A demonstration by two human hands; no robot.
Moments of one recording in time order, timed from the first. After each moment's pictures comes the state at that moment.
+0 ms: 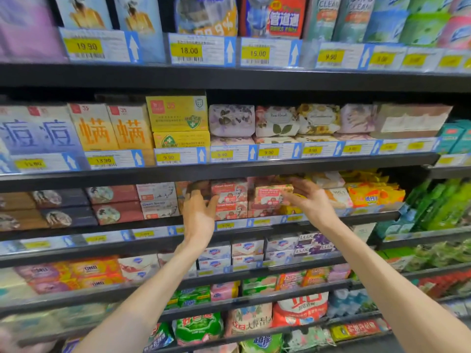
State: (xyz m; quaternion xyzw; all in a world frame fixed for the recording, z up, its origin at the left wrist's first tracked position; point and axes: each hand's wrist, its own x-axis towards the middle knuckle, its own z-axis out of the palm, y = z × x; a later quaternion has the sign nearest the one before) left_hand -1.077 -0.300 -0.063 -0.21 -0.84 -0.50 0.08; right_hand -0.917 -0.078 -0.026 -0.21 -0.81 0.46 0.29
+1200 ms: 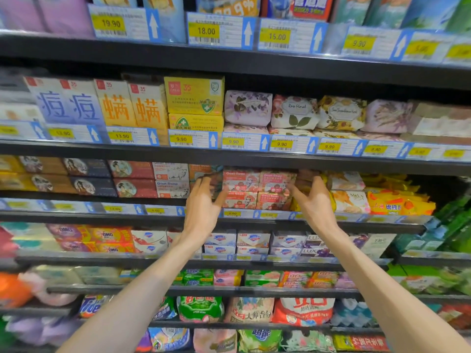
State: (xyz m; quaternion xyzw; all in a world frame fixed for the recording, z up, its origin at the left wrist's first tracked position) left_hand -1.058 -0.315 -0.068 -0.23 -0.86 -0.44 0.12; right_hand -0.932 -0.087 -0.038 -0.24 -0.84 0.37 0.32
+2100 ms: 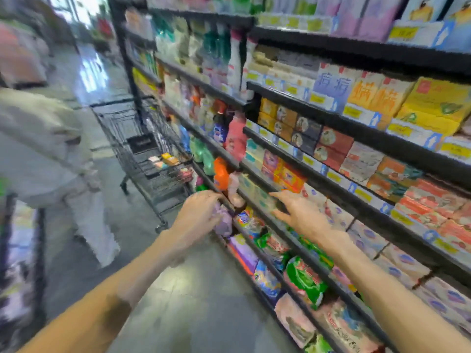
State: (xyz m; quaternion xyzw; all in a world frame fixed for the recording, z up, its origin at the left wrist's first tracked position) left_hand -0.790 -0.660 -0.098 0.04 -0.98 -0.13 0.14; right_hand -0.924 -0.399 -0.072 0.40 -0.91 0.13 0.03
